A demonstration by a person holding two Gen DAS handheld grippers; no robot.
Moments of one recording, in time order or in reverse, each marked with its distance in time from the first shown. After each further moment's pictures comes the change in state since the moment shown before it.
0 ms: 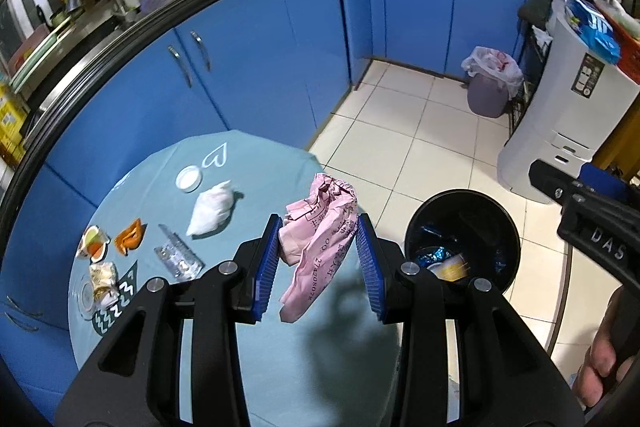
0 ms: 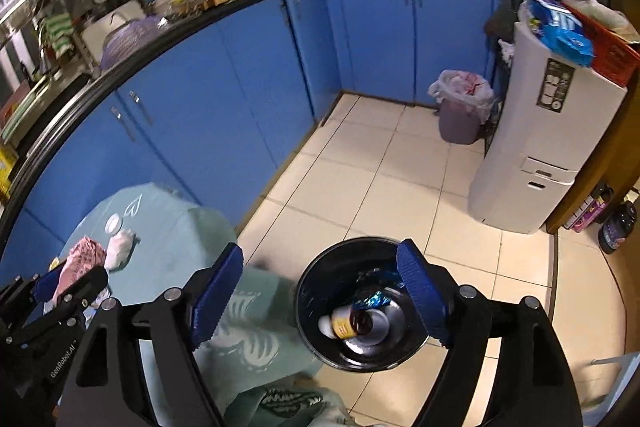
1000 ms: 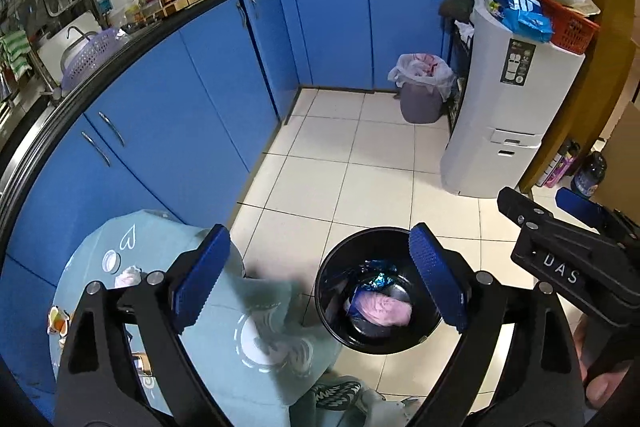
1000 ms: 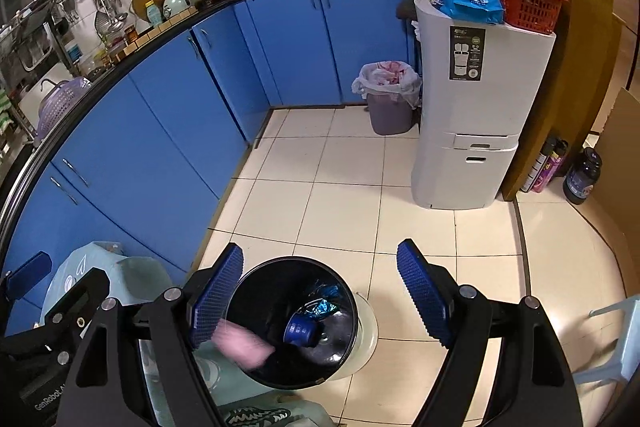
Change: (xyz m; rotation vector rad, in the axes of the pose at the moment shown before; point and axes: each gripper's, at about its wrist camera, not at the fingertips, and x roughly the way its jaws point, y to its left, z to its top) left arm -0.005 -0.117 0.047 0.183 -0.096 -0.151; right arm -0.010 -0.103 0.007 0.208 -0.025 -0.135
